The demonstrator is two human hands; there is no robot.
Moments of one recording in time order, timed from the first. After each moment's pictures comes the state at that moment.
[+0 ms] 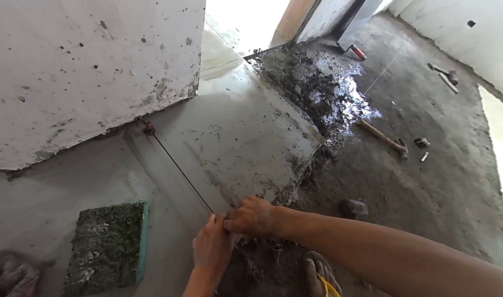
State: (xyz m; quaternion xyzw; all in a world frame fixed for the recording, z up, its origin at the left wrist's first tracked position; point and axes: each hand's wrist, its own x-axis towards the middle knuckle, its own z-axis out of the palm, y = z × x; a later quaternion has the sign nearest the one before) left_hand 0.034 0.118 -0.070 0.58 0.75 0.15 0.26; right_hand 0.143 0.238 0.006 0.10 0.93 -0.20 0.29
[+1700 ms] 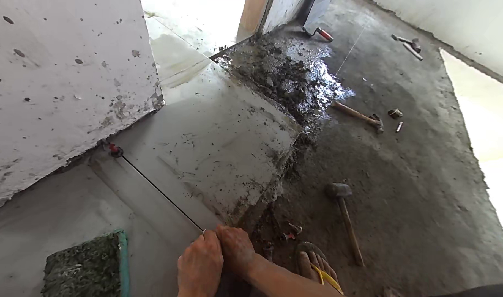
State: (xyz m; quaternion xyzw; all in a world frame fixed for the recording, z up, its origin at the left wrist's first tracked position) left_hand 0.041 0.114 -0.039 0.67 0.73 0.08 0.11; right_hand 0.145 0.158 -0.039 0.56 0.74 -0.34 0.15
